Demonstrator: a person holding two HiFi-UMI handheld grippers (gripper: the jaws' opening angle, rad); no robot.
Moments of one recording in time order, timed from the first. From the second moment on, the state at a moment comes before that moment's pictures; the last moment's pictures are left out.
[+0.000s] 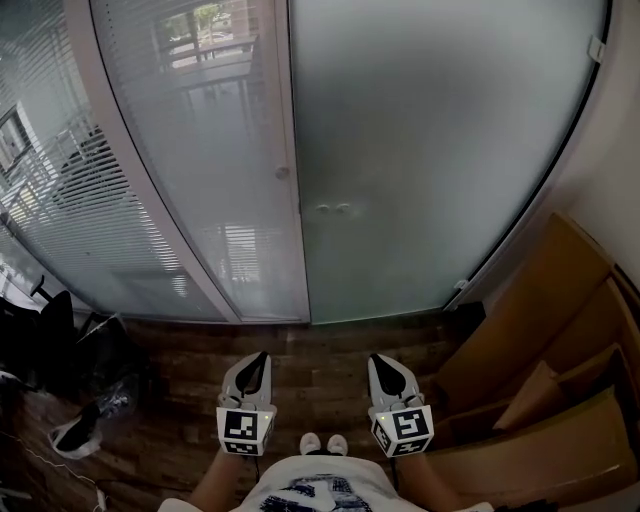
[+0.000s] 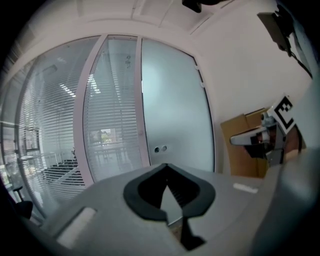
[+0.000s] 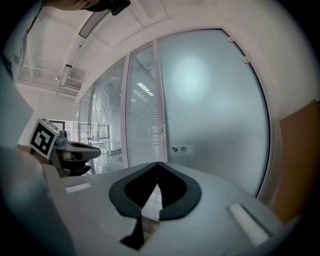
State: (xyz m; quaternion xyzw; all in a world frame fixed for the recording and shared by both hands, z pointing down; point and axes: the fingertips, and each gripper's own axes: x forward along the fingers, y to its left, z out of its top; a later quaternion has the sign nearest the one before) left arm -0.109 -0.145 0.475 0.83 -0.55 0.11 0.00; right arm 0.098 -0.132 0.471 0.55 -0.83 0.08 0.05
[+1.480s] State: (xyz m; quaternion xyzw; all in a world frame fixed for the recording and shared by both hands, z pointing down) left arm -0.083 -0.146 0.479 0.84 -0.53 0.12 0.00; right arm 0.091 -0.139 0.478 0.54 -0.84 0.07 0.07
